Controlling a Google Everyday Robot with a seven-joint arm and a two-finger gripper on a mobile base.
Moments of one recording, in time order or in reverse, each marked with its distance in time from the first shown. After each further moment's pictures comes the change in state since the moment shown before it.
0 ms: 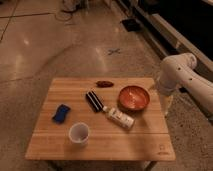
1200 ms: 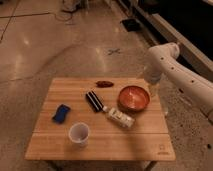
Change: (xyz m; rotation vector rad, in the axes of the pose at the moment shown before) arm -0.033 -0.127 -0.006 0.110 0.017 -0.031
